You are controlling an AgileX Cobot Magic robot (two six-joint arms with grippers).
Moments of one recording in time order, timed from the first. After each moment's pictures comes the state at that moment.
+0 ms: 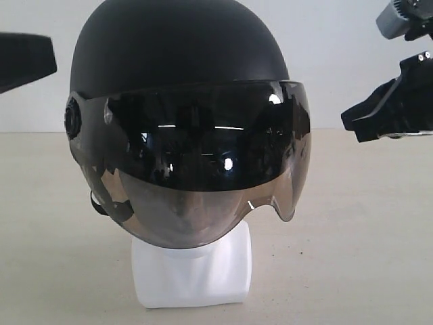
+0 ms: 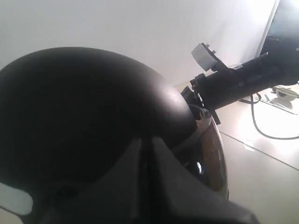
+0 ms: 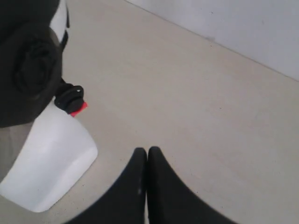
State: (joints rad) left arm -0.32 0.76 -0.70 1.75 -0.58 -1.86; right arm 0.11 1.27 -0.95 0.85 0.63 -1.09
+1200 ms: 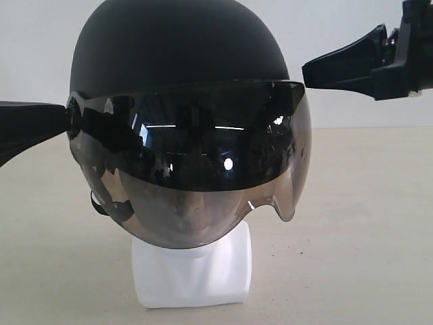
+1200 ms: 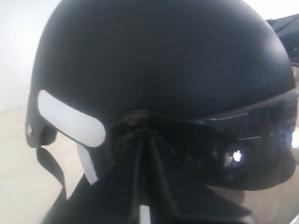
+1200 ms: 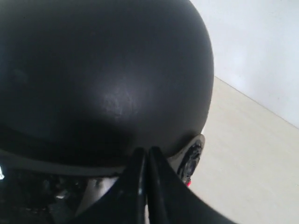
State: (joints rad) left arm -0.32 0.82 -0.59 1.75 -0.42 -1.84; right arm 0.05 1.27 -1.02 1.28 1.00 -1.48
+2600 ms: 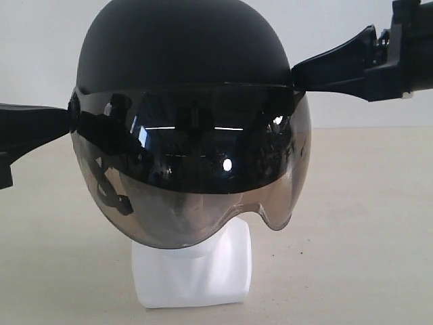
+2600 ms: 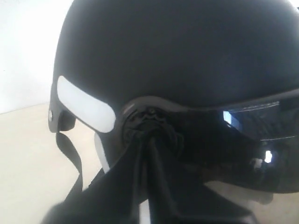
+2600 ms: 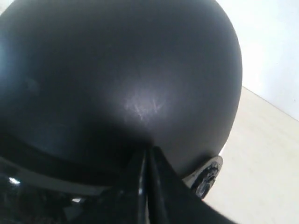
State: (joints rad) left arm -0.32 0.86 -0.59 1.75 -0.38 -1.79; right arm 0.08 1.27 -1.02 1.28 1.01 -1.46
